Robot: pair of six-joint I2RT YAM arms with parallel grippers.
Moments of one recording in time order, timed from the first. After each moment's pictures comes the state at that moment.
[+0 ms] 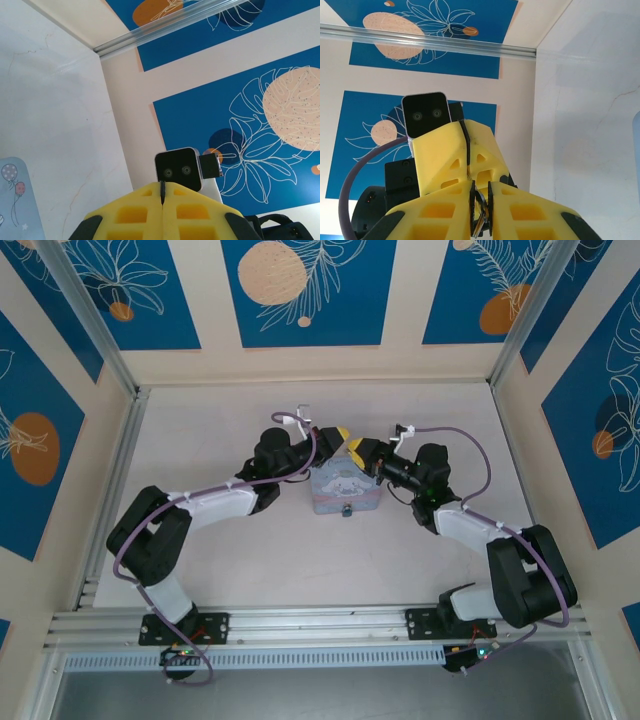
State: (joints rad) left arm -0.69 1.70 1.00 0.69 0.31 -1.20; right arm 0.33 1.35 0.58 0.77 -0.64 1.44
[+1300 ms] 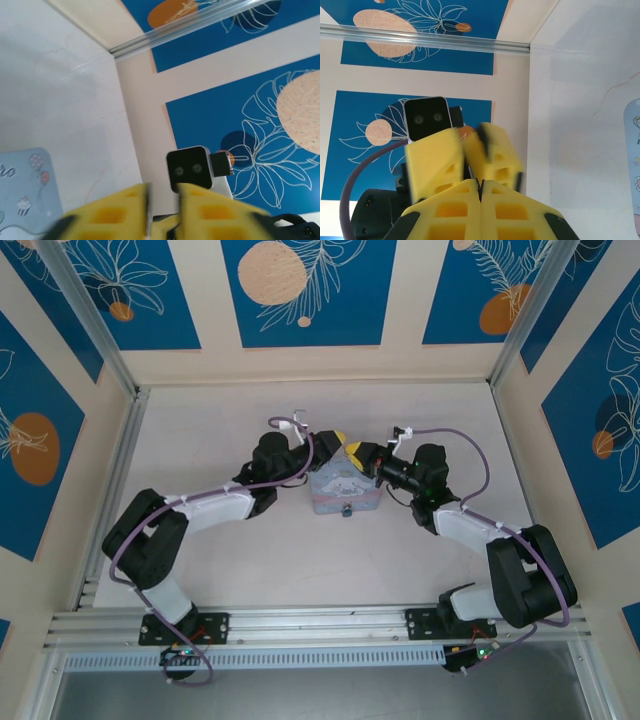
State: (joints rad) left arm -0.69 1.66 0.96 0.63 0.27 -1.18; right arm 0.33 1.35 0.57 0.74 -0.64 1.44
